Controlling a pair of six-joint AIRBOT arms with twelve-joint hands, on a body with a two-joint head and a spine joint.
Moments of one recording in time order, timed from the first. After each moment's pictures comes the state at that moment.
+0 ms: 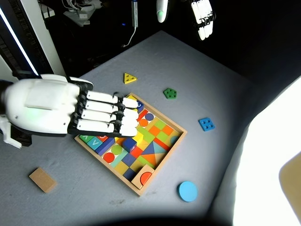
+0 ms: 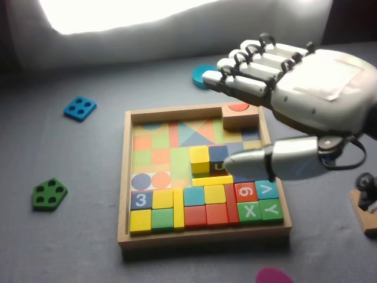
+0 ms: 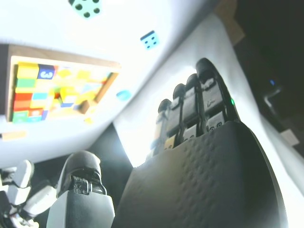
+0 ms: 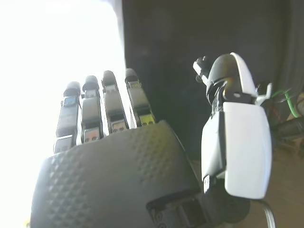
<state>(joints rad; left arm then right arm) -0.69 -0.26 0.65 0.55 1.25 0.82 -0.39 -0.97 0.85 0.34 0.44 -1.47</state>
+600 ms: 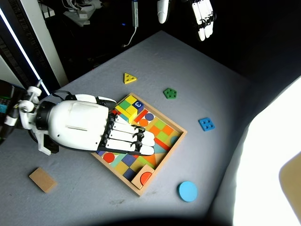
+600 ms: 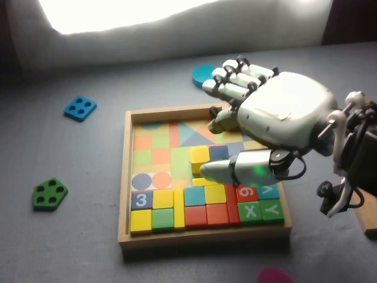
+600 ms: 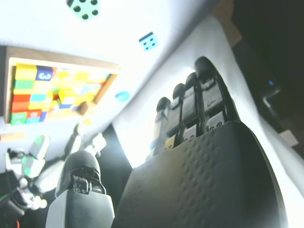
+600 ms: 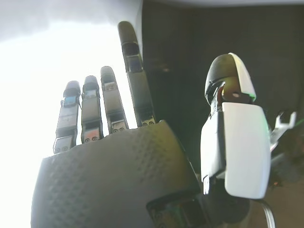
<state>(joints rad) -0.69 -0.26 0.65 0.55 1.25 0.82 -0.46 -1.17 0.99 0.56 0.51 -1.72</state>
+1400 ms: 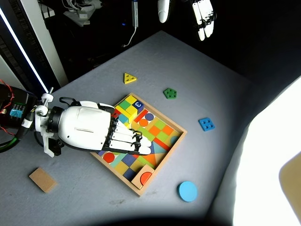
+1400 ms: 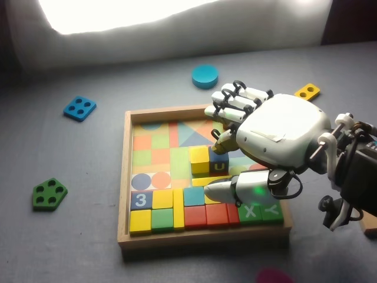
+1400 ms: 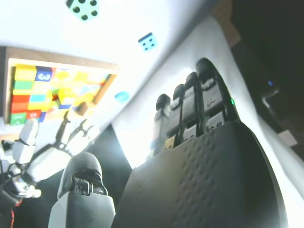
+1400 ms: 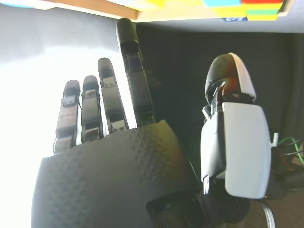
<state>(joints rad) -0.69 -0.26 0.65 0.56 1.25 0.82 -0.51 -1.21 1.02 0.56 0.50 -1.75</state>
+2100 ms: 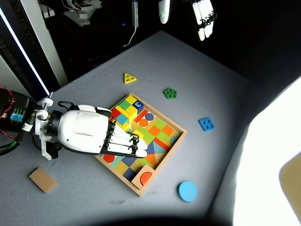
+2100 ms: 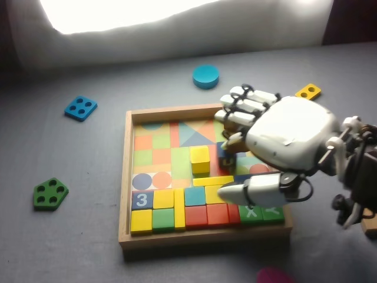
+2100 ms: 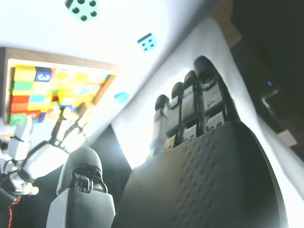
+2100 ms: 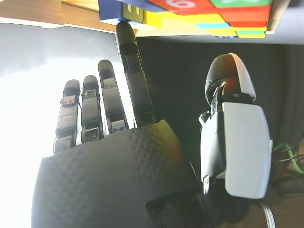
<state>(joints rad) -0.69 -0.26 0.65 0.56 1.25 0.82 -0.54 -1.19 1.03 0.55 0.50 -1.80</state>
